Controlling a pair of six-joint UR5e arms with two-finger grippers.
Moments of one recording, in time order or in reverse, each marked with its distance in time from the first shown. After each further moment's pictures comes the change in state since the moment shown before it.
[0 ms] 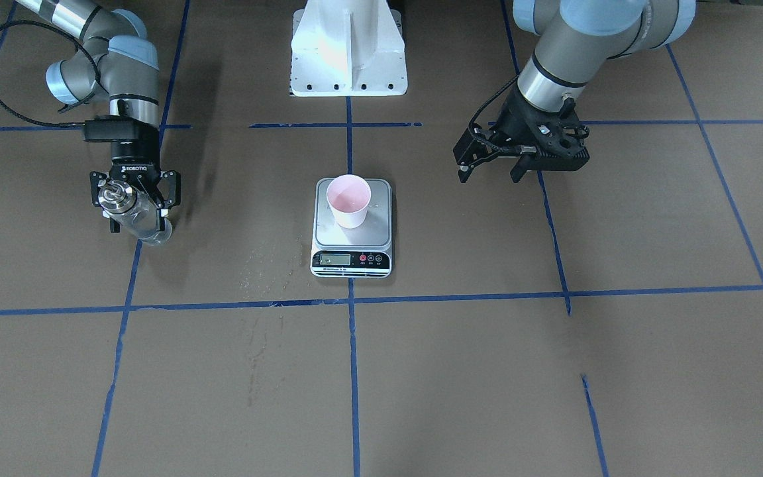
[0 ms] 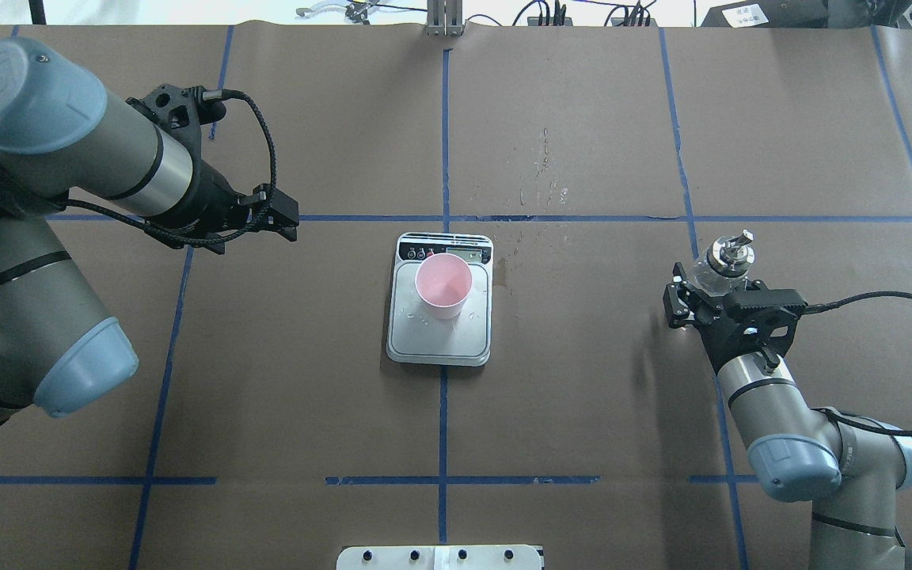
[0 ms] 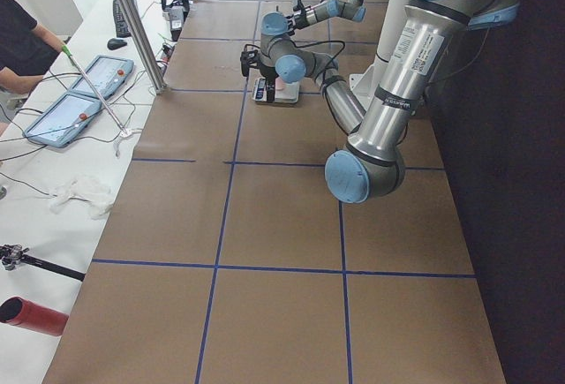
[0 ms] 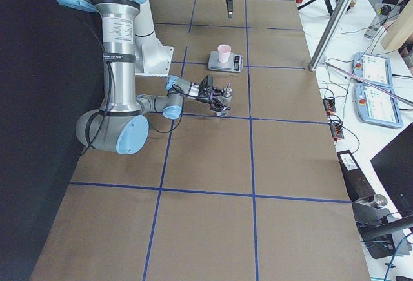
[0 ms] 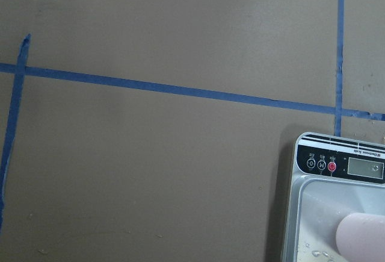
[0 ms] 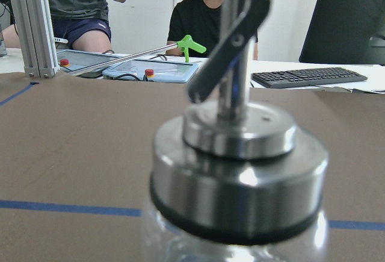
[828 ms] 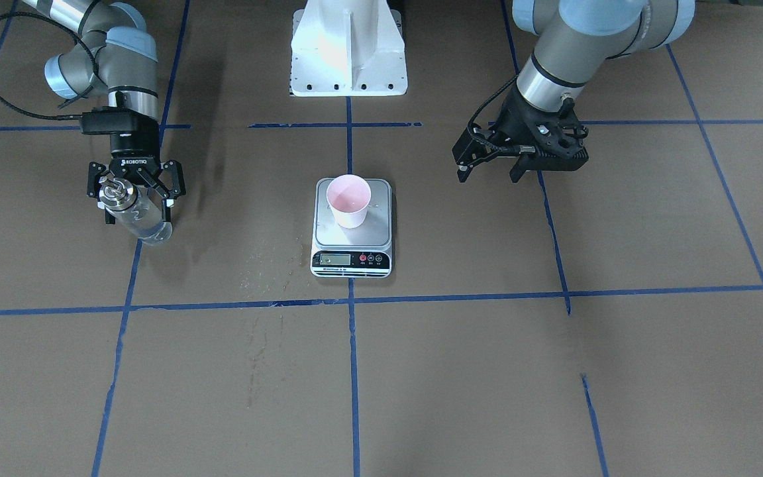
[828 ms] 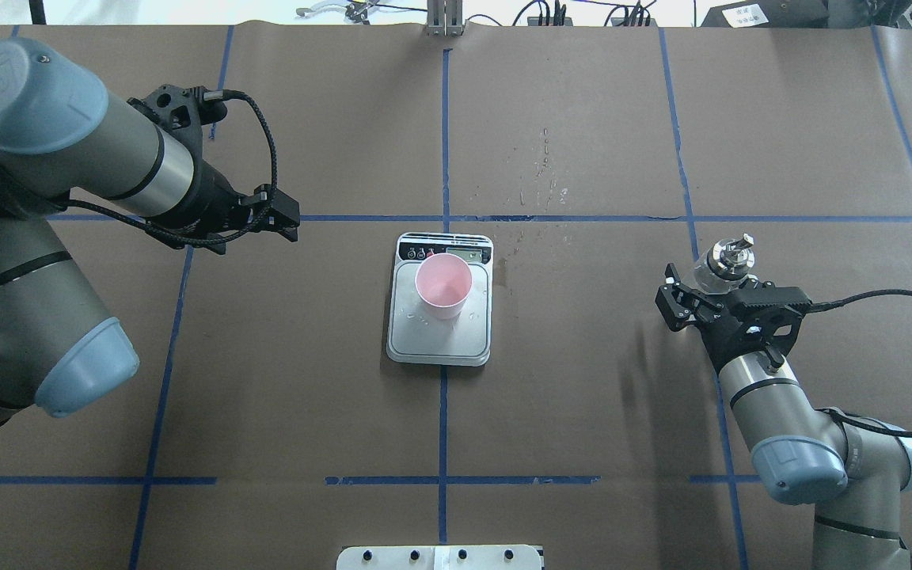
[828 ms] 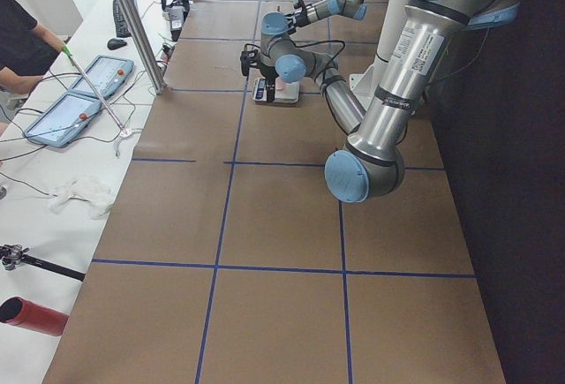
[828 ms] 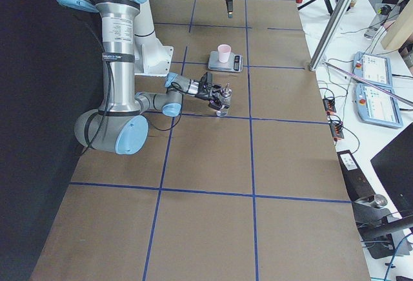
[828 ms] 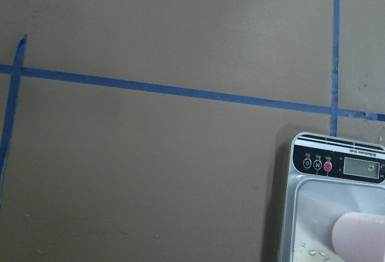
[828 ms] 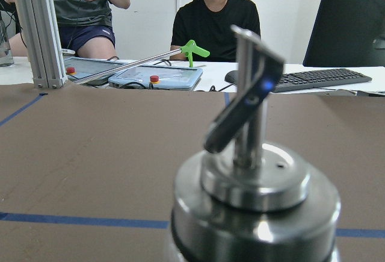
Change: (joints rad) left arm 0.002 0.000 0.001 -0.001 0.000 0.001; right arm -0.001 -0.006 0.034 -0.006 0.001 0.002
